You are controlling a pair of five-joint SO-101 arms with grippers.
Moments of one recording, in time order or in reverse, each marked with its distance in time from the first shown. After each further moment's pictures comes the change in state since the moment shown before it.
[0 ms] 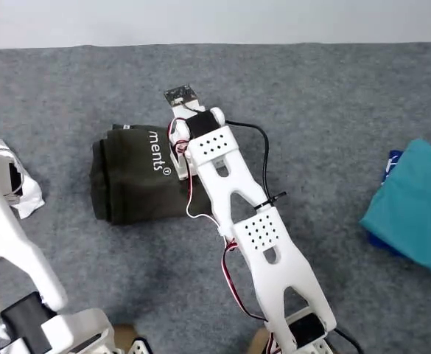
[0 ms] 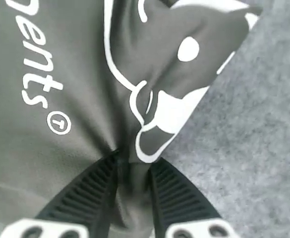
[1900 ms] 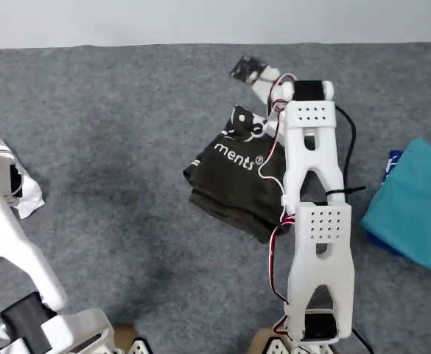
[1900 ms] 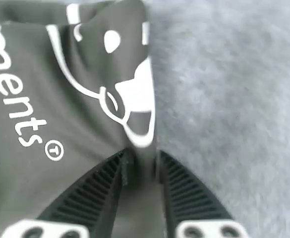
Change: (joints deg) left arm 0.0 0.0 0.0 0.0 -4.5; right arm 25.8 -15.3 13.3 -12.0 51.2
